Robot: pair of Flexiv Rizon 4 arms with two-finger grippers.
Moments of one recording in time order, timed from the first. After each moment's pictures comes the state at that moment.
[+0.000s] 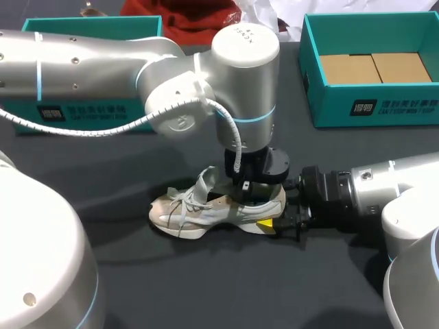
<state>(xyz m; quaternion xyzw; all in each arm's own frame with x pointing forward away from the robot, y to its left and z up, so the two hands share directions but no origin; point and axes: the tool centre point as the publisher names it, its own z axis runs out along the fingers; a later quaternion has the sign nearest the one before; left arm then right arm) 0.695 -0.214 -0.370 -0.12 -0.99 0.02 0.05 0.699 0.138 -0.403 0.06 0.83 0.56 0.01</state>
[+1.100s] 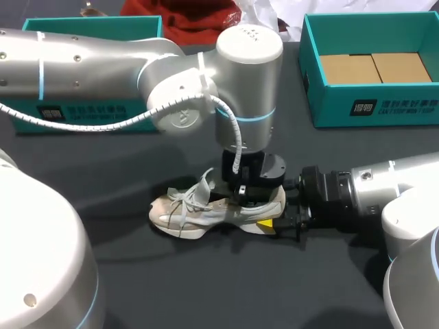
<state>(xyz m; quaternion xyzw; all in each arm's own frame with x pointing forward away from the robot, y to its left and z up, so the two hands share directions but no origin) 0.679 -0.198 -0.375 -0.11 -0.99 -0.01 0.09 0.699 0.138 -0.403 0.06 0.83 0.56 0.01</state>
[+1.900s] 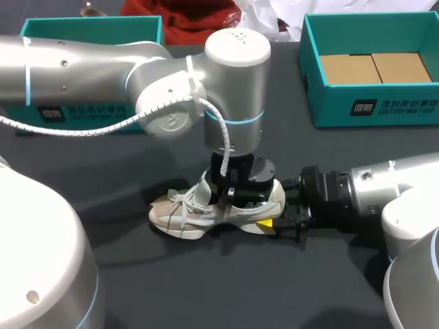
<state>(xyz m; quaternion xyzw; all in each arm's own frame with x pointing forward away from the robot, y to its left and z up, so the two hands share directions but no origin) 0.674 -0.178 -0.376 -0.12 -0.99 -0.01 0.09 0.698 0.138 -0.403 0.06 0.83 0.56 0.01</state>
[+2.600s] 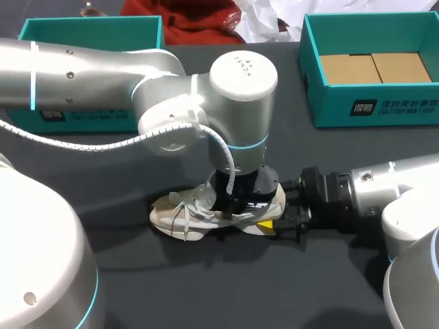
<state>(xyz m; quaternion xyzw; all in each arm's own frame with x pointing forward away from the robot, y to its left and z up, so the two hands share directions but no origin) 0.684 -0.185 -0.394 -0.09 -1.00 -0.02 0.00 0.697 0.137 -0.405 0.06 0.83 0.56 0.01</state>
